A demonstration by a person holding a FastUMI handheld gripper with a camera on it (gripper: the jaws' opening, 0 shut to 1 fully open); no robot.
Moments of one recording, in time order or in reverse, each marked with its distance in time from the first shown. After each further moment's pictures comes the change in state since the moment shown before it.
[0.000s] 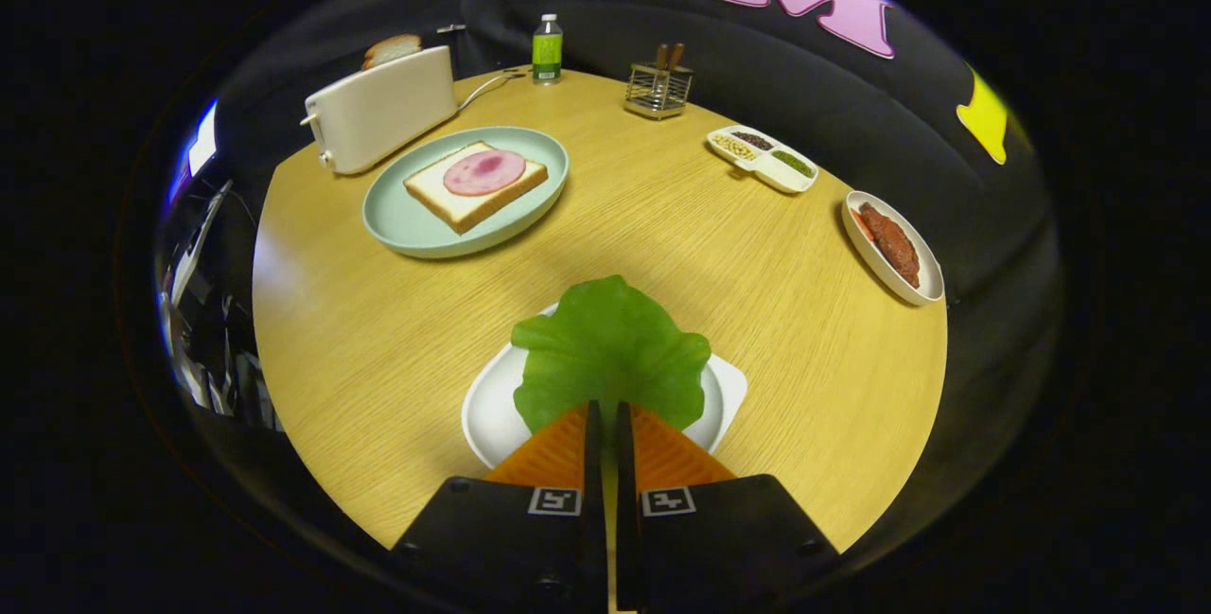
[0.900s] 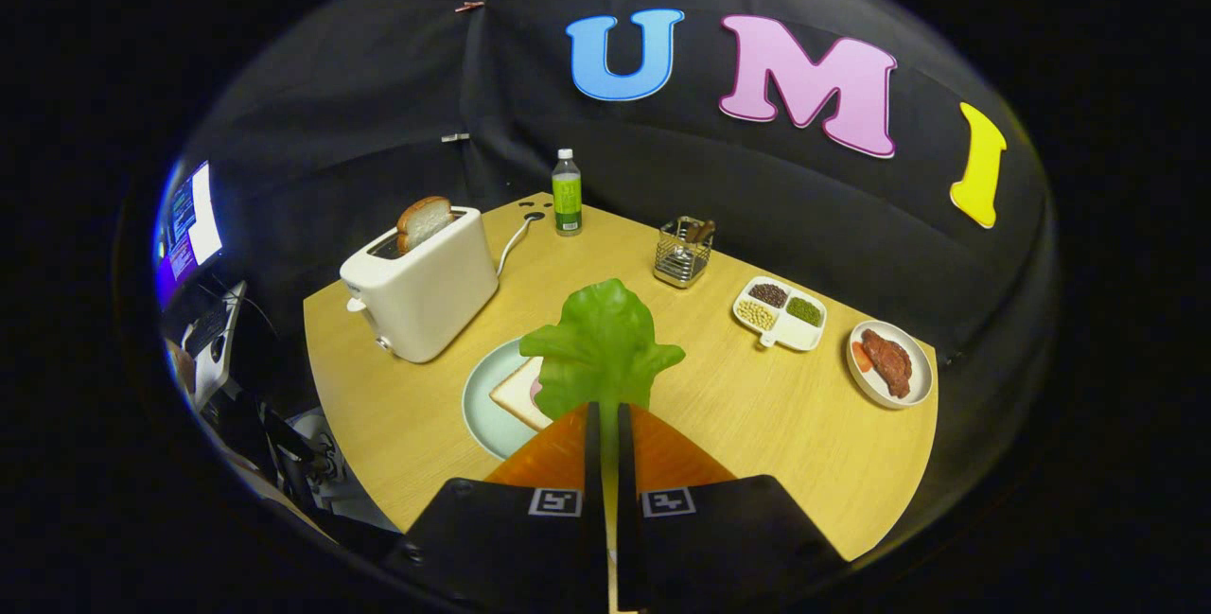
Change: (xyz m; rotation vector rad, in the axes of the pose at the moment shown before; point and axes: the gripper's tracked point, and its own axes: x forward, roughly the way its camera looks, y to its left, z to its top) arm -0.051 0.086 0.189 0.063 -0.311 0.041
